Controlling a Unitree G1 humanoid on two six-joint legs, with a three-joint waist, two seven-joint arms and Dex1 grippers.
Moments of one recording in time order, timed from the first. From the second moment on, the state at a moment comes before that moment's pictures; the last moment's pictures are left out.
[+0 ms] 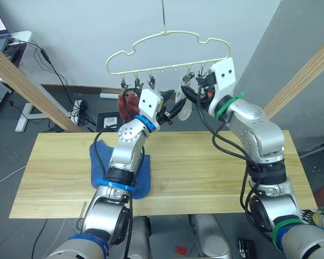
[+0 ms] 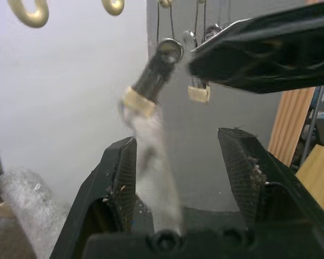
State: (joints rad) left arm -0.70 0.15 -0.02 0.36 -0.21 -0.03 -0.61; right arm -0.77 -0.25 0.03 -0.17 0.22 0.73 0.38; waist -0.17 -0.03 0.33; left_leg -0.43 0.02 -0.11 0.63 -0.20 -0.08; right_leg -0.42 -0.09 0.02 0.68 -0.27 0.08
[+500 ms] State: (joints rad) left arm -0.62 0.33 -0.04 0.10 -0.29 0.17 -0.80; right arm -0.72 -0.23 0.01 -0.21 0.21 0.75 0.28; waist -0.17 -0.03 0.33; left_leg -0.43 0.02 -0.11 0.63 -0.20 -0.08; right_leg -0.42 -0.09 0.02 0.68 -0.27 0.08
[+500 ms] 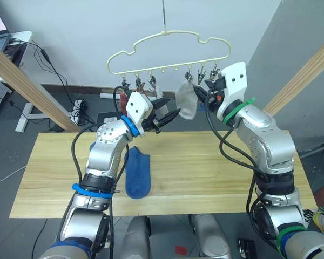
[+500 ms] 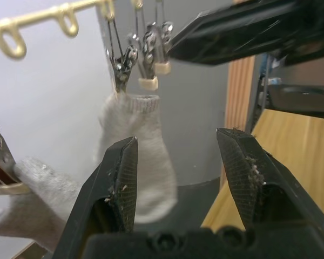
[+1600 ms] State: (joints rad) left arm -0.66 0.39 -0.03 -0.05 -0.42 0.37 -0.84; right arm -0.88 -0.16 0.02 0.13 0.14 0.50 0.26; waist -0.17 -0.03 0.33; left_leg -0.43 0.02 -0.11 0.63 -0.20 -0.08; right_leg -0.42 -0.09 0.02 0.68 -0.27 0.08
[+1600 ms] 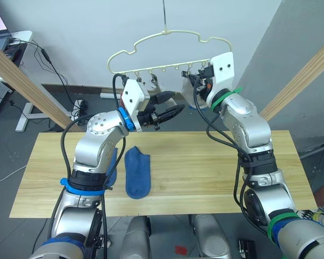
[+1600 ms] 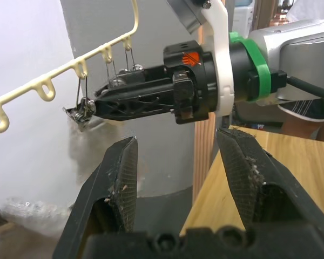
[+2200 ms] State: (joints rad) left arm -0.67 0.39 -0.01 -0.05 -0.42 0.37 -0.84; right arm -0.91 -0.15 0.02 0.19 0.14 0.46 0.26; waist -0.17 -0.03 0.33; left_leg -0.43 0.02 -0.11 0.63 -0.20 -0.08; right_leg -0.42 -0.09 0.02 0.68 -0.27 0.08
